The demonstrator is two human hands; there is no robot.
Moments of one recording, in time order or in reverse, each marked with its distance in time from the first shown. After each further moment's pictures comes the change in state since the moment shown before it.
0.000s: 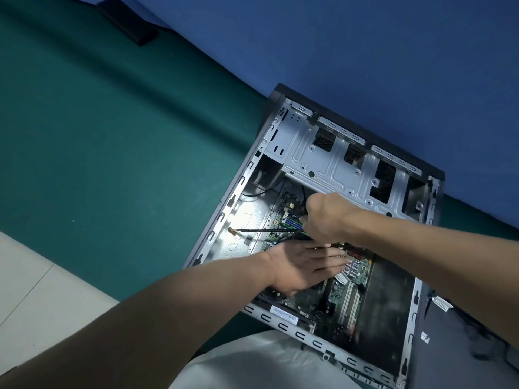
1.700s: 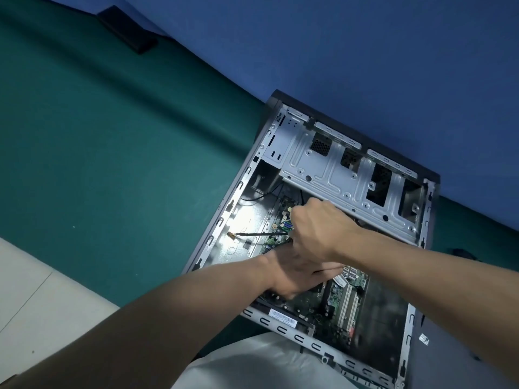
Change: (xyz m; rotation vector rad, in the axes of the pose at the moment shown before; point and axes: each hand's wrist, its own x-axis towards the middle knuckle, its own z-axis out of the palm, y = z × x) left_hand -0.009 0.002 -0.010 -0.225 -0.027 -0.022; right_hand -0.012 -0.005 0.010 -0.087 0.209 -0.228
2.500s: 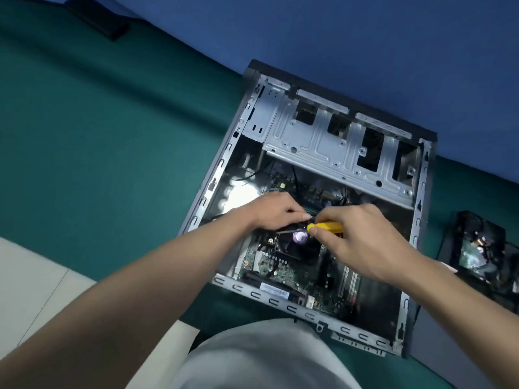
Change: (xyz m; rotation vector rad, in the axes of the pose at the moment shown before) left_hand 0.006 -0.058 -0.006 -0.819 0.079 -0.422; right_hand -0.070 0.045 0.056 0.423 0.306 0.073
